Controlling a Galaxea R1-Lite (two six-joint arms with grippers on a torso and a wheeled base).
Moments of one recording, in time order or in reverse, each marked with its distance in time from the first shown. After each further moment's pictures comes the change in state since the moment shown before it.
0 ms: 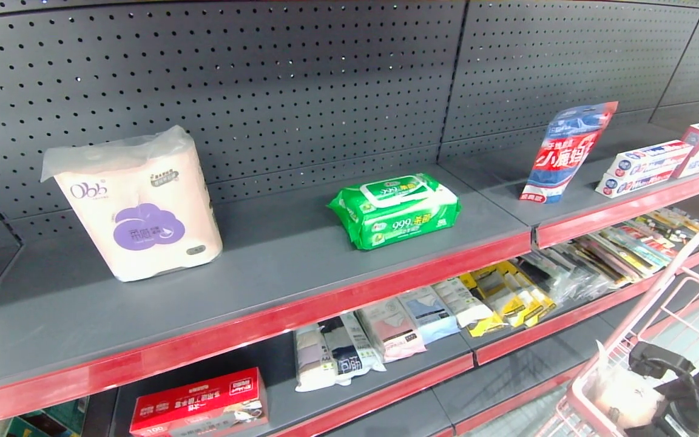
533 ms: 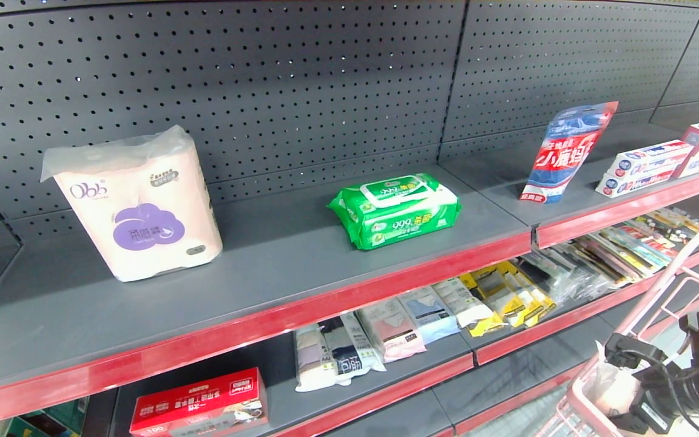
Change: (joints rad) left arm 0.000 0.000 0.000 0.000 0.000 0.000; right arm 0.085 0.044 -0.050 -0.001 -0.015 0.019
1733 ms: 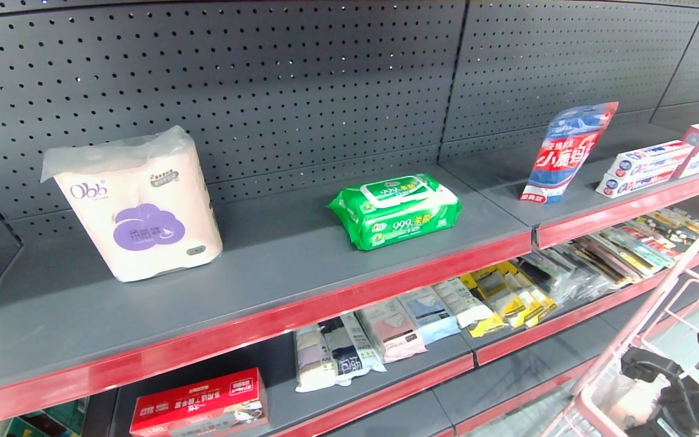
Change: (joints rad) left arm 0.000 0.000 0.000 0.000 0.000 0.000; right arm -0.088 0.008 0.033 0.013 -0.058 0.019
